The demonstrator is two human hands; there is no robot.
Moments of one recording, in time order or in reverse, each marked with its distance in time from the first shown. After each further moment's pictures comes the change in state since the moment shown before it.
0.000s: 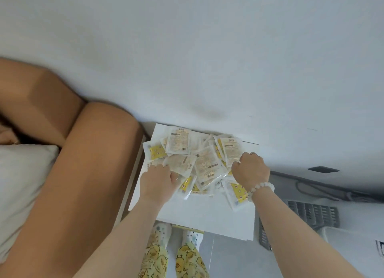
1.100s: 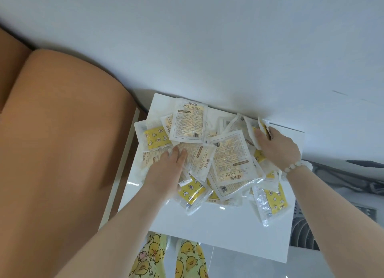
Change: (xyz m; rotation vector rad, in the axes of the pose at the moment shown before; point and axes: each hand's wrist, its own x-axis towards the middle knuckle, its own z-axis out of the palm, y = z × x) left_hand 0.103 -0.038 0.123 0.052 -0.369 0.250; right_hand 0.136 -0.005 0.106 0.136 -0.162 0.115
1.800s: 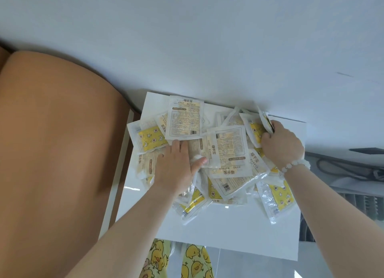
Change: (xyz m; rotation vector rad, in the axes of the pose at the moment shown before) left_hand 0.021 0.017 0.004 -0.163 0.269 -0.043; right_hand -0.006 0.001 0.014 -0.041 0.168 0.048
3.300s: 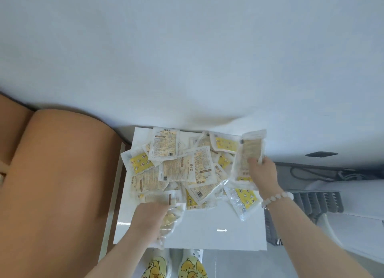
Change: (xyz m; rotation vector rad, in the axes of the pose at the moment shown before) left_hand -0.085 -0.003 -0.025 0.297 -0.321 0.228; right_hand -0.081 0.032 -0.065 0.881 -0.006 0.307
